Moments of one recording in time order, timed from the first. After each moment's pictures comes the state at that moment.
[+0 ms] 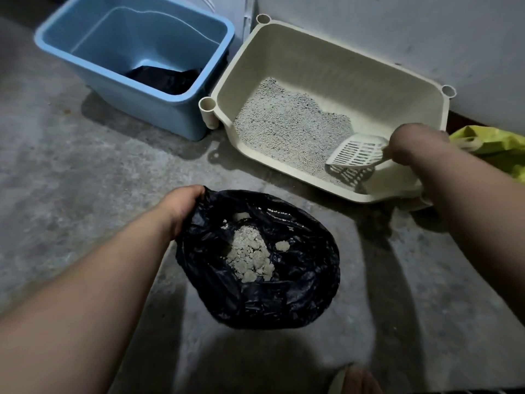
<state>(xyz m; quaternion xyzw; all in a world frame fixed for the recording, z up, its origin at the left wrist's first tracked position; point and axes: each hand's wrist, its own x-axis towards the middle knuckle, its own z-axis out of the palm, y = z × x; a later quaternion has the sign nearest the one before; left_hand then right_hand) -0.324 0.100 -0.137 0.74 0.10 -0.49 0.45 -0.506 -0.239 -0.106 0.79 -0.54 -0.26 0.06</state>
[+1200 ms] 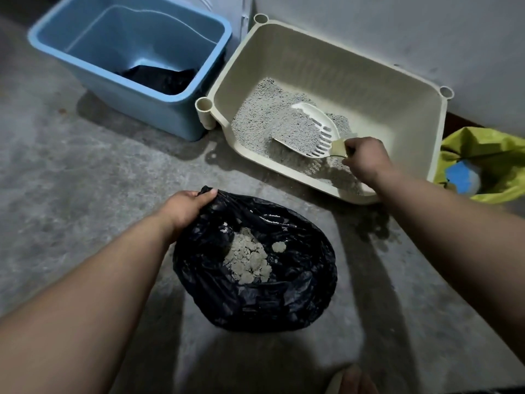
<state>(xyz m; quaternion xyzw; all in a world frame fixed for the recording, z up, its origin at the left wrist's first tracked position) -0.319 0.104 -0.158 0.80 -0.06 -0.47 0.38 -0.493 -0.197 -0.147 0.88 -0.44 -0.06 -0.17</state>
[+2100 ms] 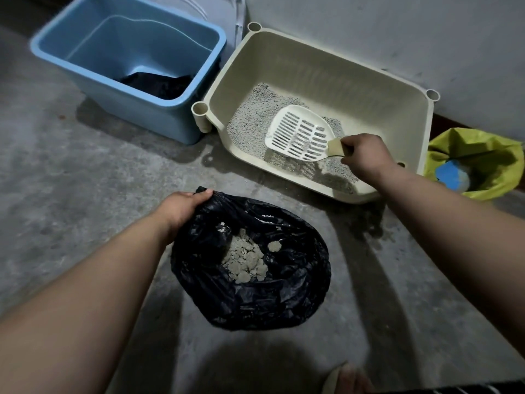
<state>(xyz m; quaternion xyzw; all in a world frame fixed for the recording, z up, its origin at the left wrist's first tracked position) -0.323 0.104 -0.147 0.78 -0.01 -0.47 0.41 -0.504 -0.195 -0.129 0.91 -0.39 -0.02 -0.14</state>
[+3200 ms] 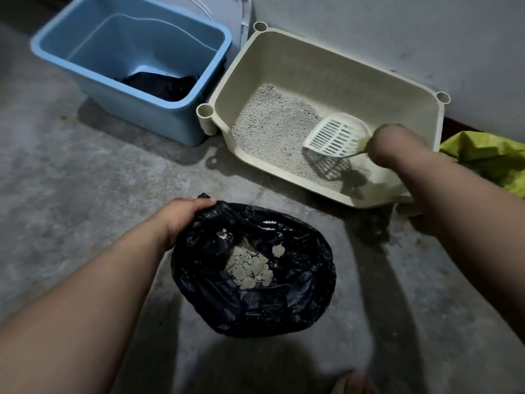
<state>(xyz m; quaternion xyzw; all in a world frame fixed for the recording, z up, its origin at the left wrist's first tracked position) -0.318 0.108 -0.143 0.73 0.05 -0.54 0.43 -0.492 -0.222 -0.109 0.86 -0.49 -0.17 0.01</state>
